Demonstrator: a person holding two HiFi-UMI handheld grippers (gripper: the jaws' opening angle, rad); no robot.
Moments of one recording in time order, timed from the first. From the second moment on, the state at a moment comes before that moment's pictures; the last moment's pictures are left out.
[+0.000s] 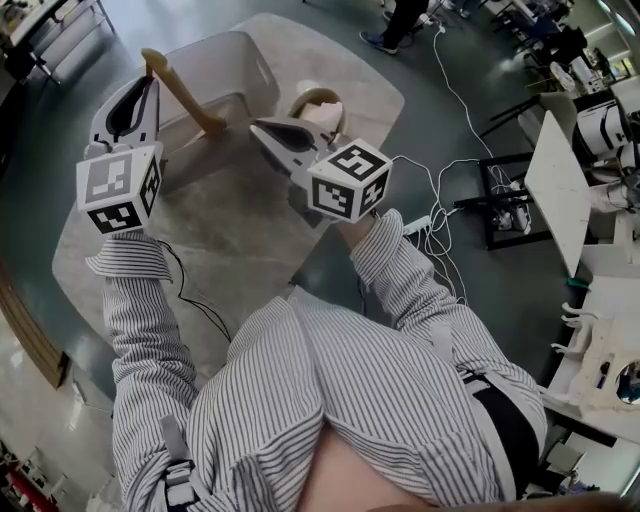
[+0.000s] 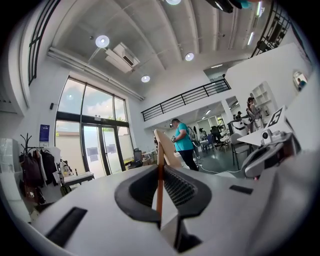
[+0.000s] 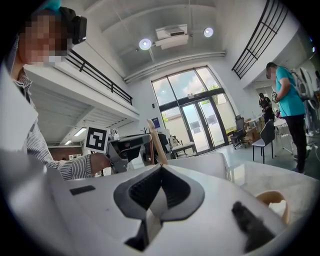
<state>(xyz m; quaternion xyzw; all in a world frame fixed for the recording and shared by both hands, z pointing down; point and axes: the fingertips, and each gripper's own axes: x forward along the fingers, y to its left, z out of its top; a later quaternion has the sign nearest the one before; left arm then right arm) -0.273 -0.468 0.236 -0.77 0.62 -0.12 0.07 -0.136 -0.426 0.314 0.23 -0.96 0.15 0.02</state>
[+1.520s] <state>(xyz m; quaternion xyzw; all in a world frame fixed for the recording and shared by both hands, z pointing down) -0.190 -0.415 0.326 -0.80 0.58 -0.13 -0.02 -0.130 -0.390 0.328 0.22 -0.97 0.13 0.05</state>
